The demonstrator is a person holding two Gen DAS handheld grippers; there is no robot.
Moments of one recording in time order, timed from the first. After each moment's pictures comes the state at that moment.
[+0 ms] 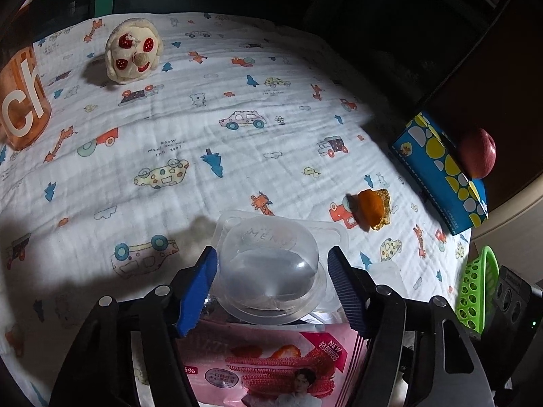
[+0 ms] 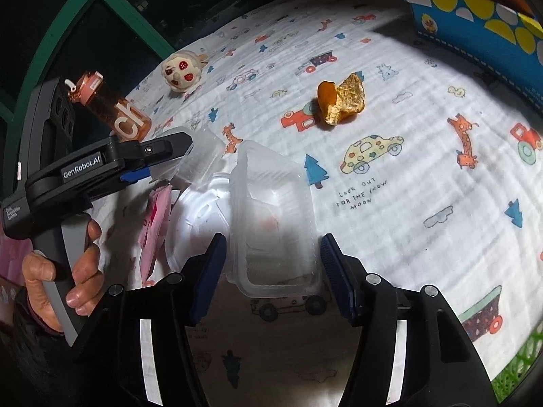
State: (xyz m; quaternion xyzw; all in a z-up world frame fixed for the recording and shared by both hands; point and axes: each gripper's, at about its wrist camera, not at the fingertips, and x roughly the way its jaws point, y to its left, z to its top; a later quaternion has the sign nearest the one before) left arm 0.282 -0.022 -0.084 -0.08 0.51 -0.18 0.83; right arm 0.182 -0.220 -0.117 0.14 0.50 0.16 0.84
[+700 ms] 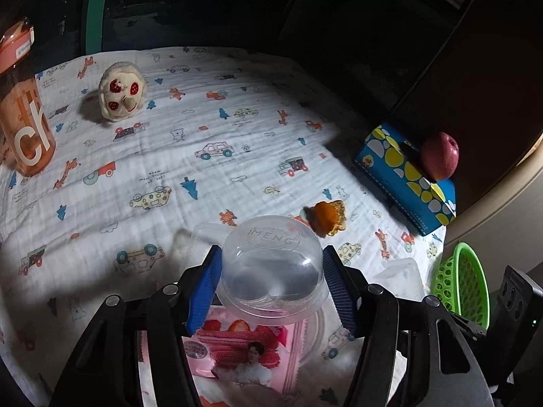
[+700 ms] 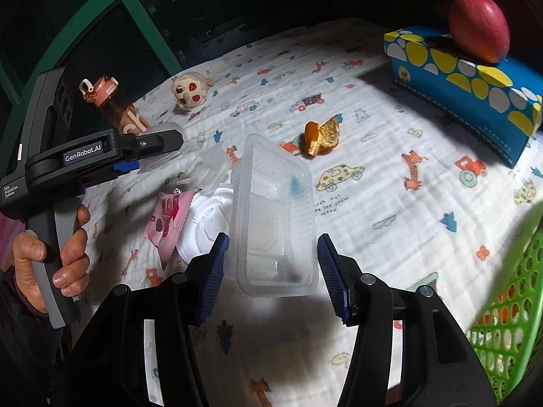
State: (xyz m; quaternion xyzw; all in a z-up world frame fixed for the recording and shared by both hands) left arm 0.250 -0.033 -0.031 -0.08 0.47 -0.22 0.85; right arm 0.137 -0.250 -0.070 0.13 0.44 0.13 0.88
